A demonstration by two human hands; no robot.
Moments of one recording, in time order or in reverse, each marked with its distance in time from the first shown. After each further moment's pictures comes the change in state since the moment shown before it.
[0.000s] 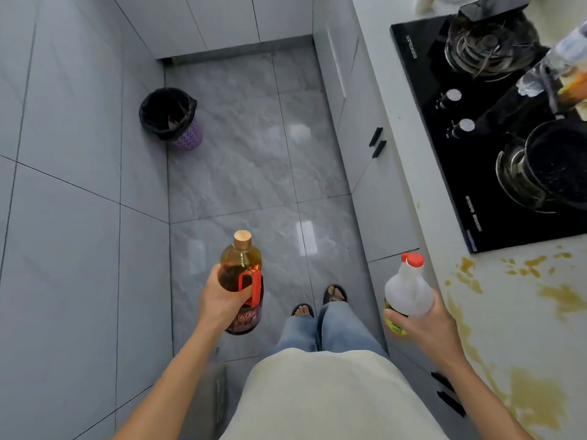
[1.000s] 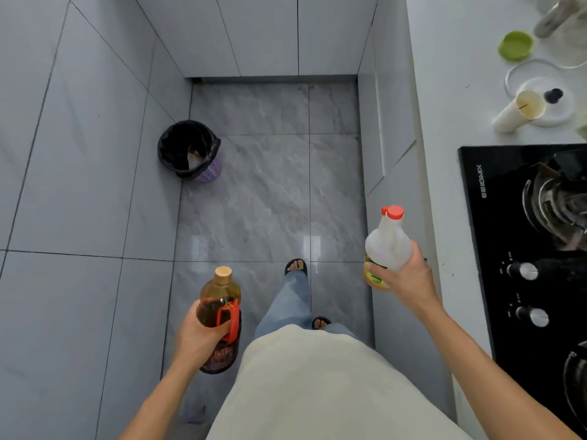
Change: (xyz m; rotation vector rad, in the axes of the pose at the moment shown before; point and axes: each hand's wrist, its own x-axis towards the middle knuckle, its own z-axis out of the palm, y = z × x) left_hand 0.261 0.119 -0.059 0.058 0.045 -0.214; right_hand 0.315 -0.397 0.074 -0.018 -0.132 -0.189
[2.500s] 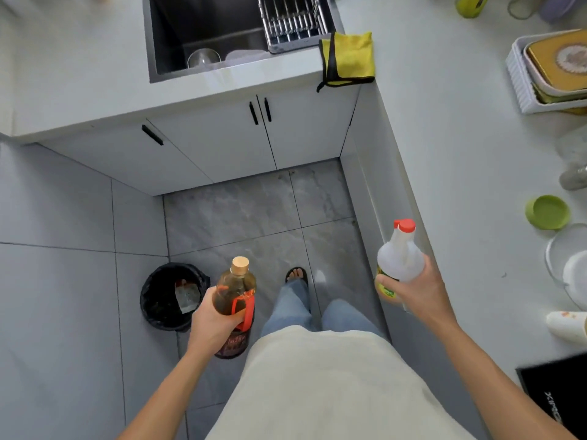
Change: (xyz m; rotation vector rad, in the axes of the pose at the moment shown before) left_hand 0.449 0.515 -0.089 0.123 -0.121 0.154; right_hand 0.429 -0.340 -0.001 0.065 0.103 0.105
